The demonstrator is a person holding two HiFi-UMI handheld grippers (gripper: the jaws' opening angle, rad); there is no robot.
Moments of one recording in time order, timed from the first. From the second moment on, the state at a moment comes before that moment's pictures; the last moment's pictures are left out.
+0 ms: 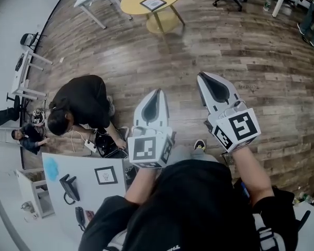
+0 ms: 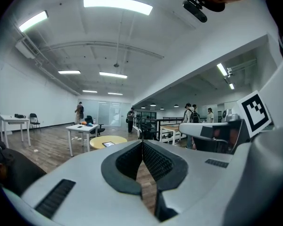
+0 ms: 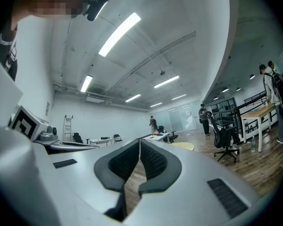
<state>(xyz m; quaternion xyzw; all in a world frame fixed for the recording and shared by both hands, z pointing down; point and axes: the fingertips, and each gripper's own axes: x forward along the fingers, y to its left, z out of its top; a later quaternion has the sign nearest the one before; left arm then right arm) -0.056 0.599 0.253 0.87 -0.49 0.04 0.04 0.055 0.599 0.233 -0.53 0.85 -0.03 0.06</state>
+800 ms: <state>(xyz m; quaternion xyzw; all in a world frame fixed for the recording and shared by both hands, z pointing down) -0.070 0.431 0.278 0.88 -0.47 0.04 0.05 0.032 0.426 0.253 -0.53 0.85 -0.04 0.02</state>
